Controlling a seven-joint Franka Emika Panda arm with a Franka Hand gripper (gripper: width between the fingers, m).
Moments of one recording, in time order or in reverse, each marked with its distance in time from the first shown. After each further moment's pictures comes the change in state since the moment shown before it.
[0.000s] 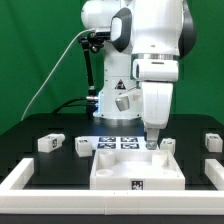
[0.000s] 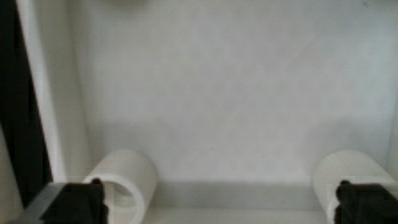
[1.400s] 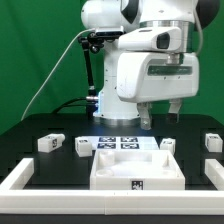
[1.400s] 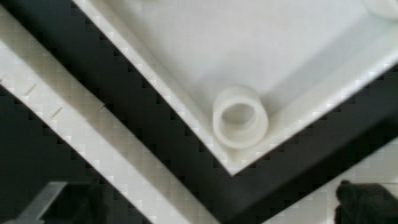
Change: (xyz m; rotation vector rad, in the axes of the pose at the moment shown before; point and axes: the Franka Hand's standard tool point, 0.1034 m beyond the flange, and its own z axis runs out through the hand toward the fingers) arm -0.006 0.047 -0.036 0.042 0.009 0.460
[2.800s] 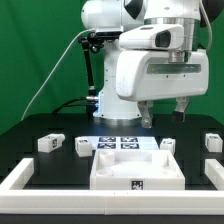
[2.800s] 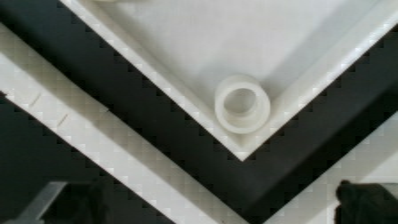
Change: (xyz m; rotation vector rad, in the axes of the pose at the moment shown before) arm 0.027 0.008 -0.014 0.019 -0.031 0.322
